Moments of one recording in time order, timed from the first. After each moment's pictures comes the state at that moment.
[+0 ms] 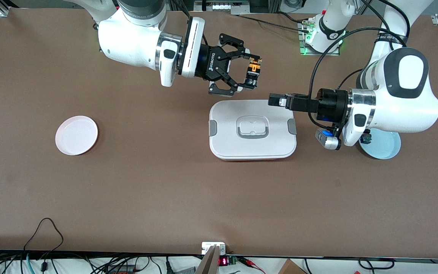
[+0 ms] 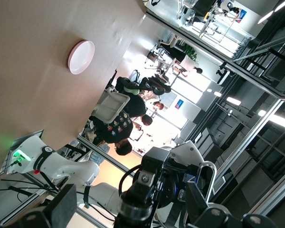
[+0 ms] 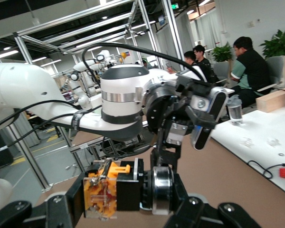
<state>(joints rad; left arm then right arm) -0.05 0.32 -0.18 -1.58 -1.44 1.68 -0.26 0.50 0.27 0.26 -1.58 1.57 2.45 -1.49</state>
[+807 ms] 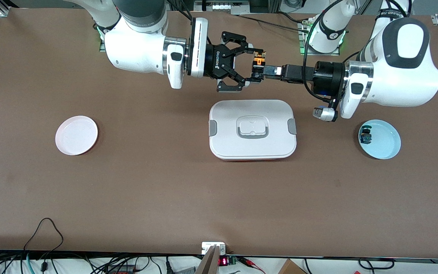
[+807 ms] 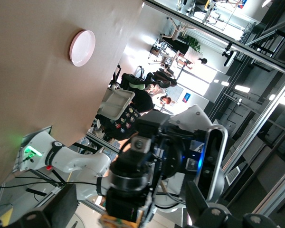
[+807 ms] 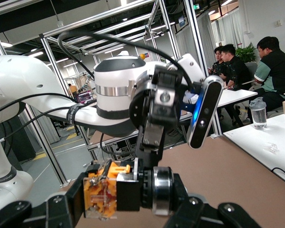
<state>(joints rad) -0.05 0.16 -0.19 -1.75 -1.44 1.68 -0.15 0.50 0.29 0.26 -1.57 1.59 2.37 -1.54</state>
